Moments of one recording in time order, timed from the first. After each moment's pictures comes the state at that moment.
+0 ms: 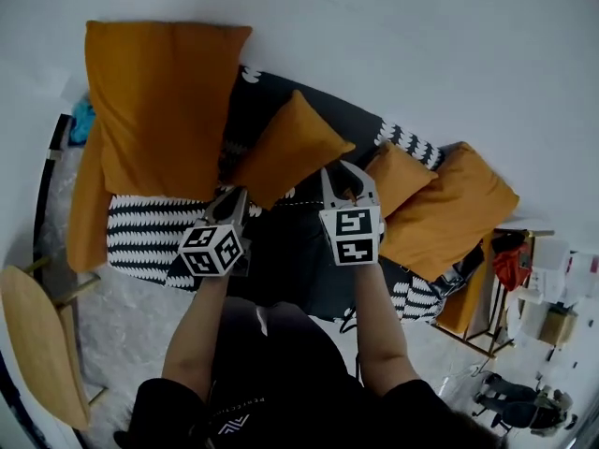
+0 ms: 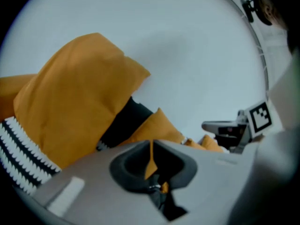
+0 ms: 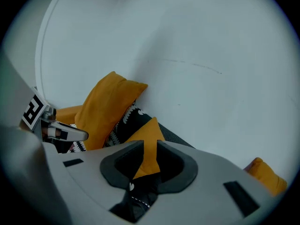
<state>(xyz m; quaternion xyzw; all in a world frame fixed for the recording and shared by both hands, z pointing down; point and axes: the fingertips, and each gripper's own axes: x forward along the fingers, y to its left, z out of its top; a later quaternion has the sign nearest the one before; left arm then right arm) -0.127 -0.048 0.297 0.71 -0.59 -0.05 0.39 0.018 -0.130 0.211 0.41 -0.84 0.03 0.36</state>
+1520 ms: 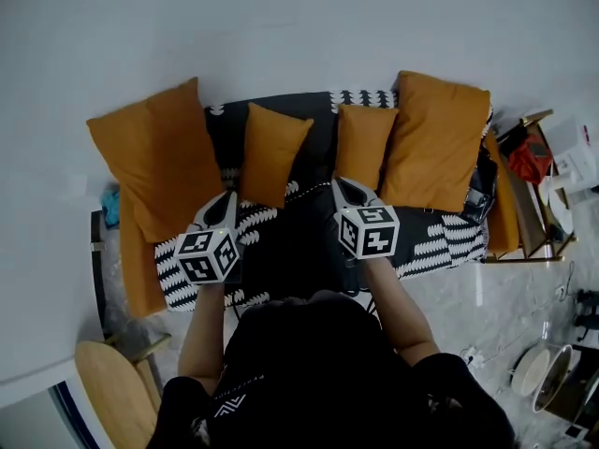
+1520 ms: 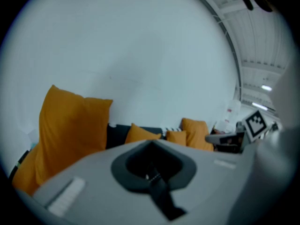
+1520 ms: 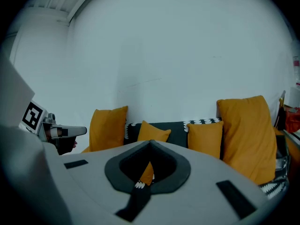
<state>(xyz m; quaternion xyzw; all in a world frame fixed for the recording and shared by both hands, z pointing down) -0.116 0.005 0.146 0.81 -0.52 0.11 0.24 0.103 0.002 0.157 0.55 -0.78 0.24 0.16</state>
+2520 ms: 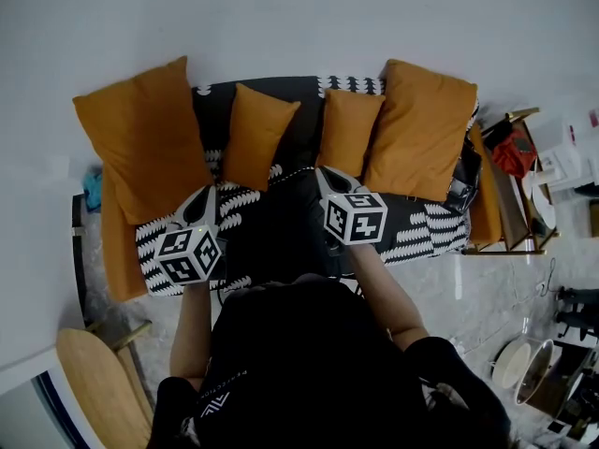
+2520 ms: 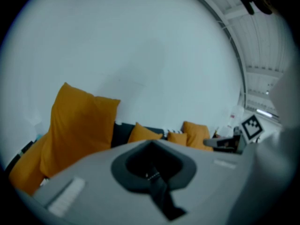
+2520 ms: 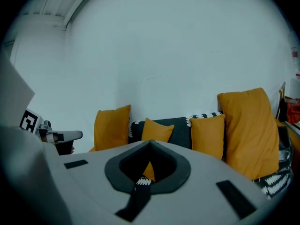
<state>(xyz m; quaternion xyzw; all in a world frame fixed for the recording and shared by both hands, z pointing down) -0.133 0.042 0.143 0.79 -0.55 0.08 0.25 0.095 0.020 0.162 0.54 -0.79 0.26 0.15</state>
